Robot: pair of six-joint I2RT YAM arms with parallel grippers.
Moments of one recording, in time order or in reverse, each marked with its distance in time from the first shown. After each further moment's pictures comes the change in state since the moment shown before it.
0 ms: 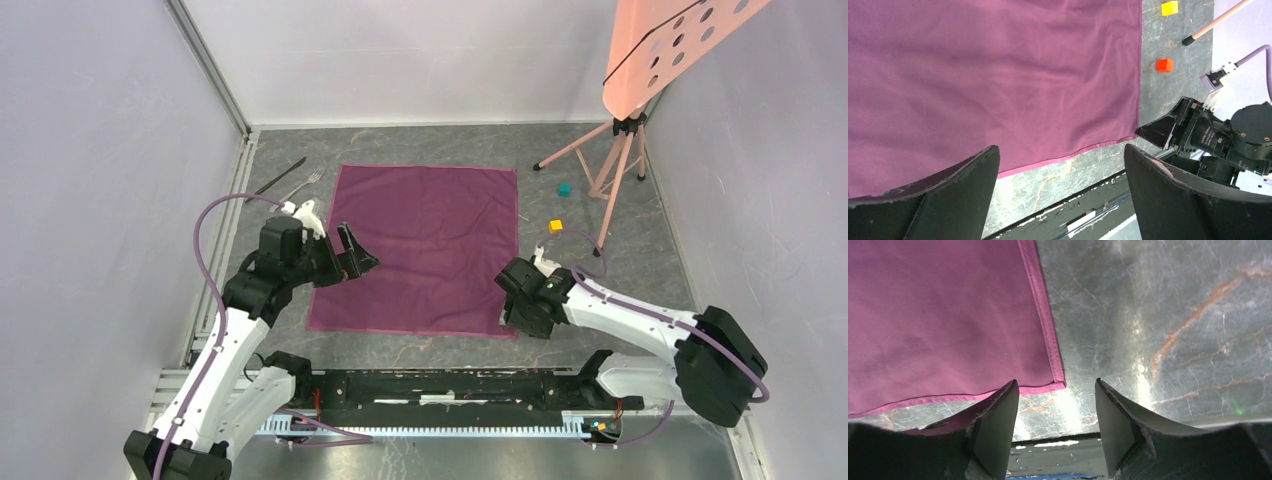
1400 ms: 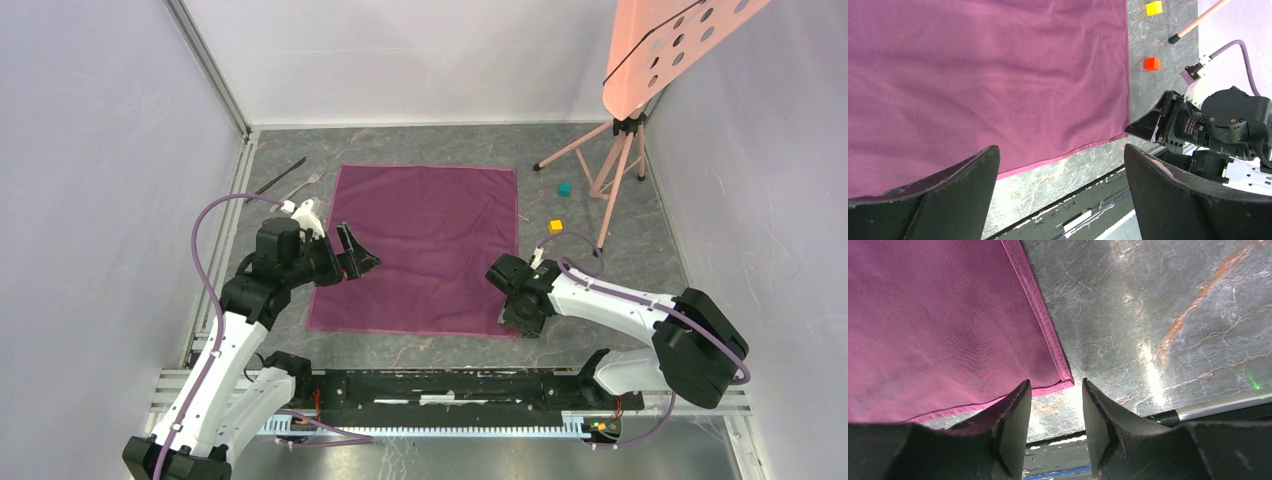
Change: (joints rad) left arm 0.000 -0.027 0.001 0.011 0.033 0.005; right arm -0.005 0.137 0.073 -0.073 -0.023 0.130
